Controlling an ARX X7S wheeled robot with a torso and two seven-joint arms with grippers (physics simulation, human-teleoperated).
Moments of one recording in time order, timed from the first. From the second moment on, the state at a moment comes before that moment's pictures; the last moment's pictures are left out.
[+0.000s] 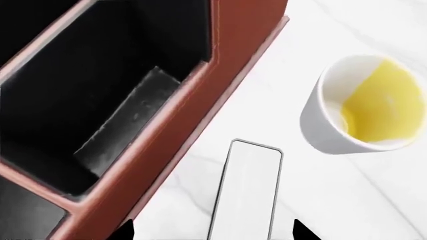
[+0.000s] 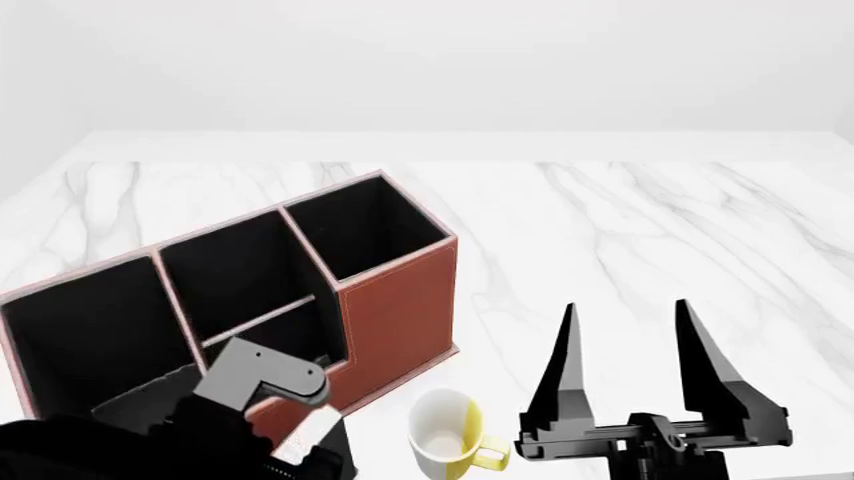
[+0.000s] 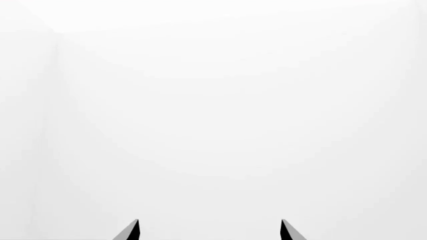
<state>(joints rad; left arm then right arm) -0.64 -0.83 0.57 0.43 -1.92 -1.13 -1.04 -0.16 0.30 -0.25 -0.50 0.12 -0.33 0.30</state>
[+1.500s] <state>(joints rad) -1.27 -0.96 0.52 0.73 -2.39 -1.11 -1.17 -0.16 0.32 -0.28 -0.48 0.12 -0.34 0.33</state>
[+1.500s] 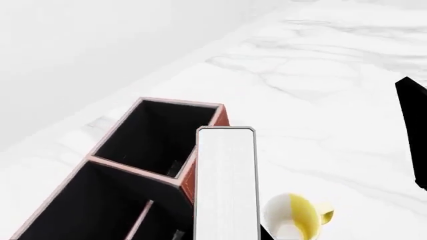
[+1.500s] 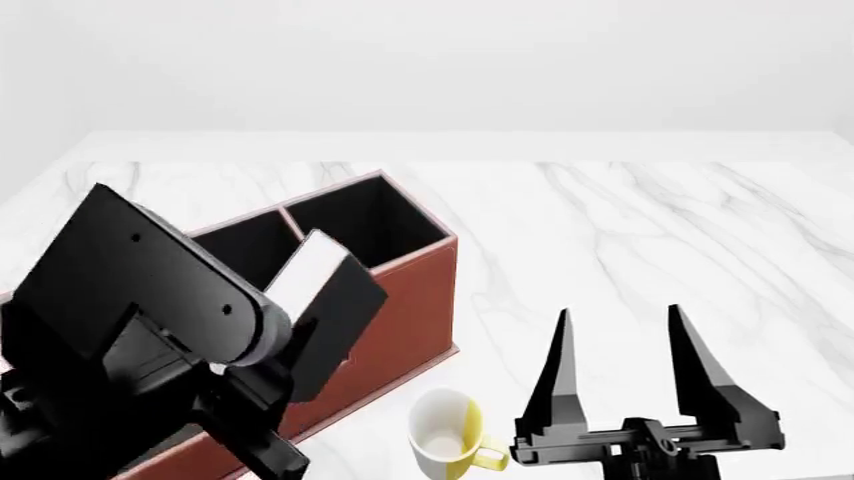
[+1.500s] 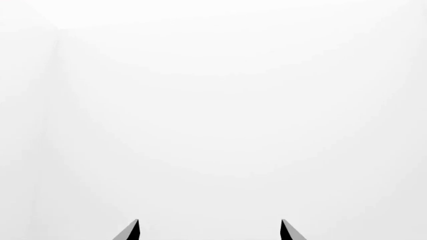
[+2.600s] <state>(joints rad) -1.76 -0.45 0.71 -0.23 -1.67 -1.10 -0.63 -0.15 0.33 -0.30 -0.46 0.12 -0.35 0.34</state>
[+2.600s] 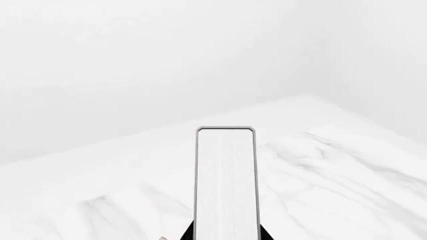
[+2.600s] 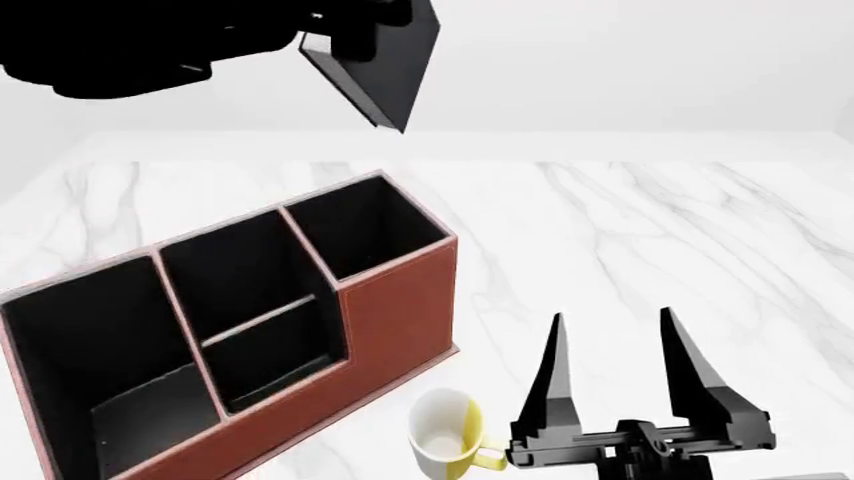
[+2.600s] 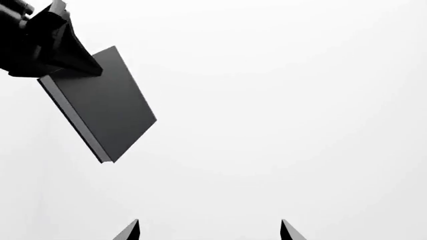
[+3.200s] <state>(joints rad) -1.83 -0.18 0.96 -0.99 -1.30 -1.03 -0.31 -0.14 0.34 -0.30 -0.46 0.14 -0.34 0.35</state>
